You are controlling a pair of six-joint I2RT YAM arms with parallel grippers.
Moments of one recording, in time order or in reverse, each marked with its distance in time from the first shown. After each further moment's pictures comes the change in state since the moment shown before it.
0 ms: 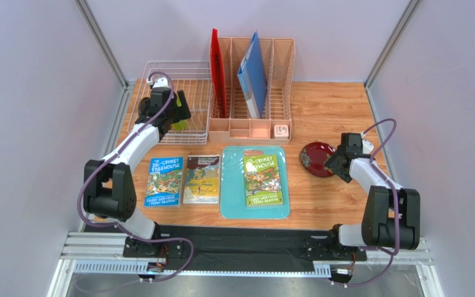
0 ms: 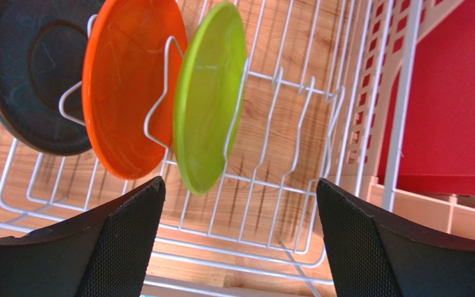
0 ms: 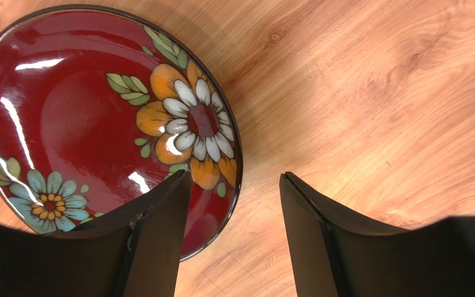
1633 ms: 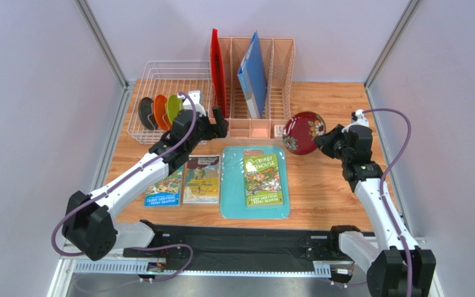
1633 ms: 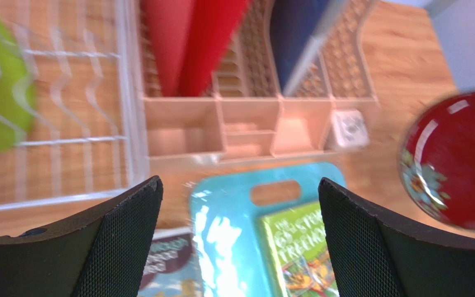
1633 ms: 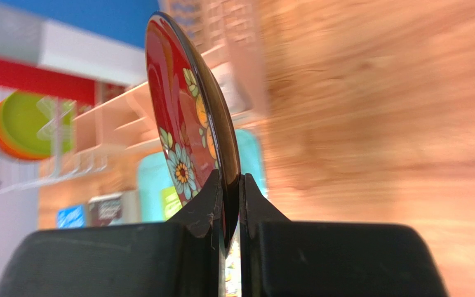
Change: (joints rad) left arm -0.410 -0.300 -0.233 0.169 0.044 -0.134; right arm 0.150 -0.383 0.035 0.180 -0.407 -0.011
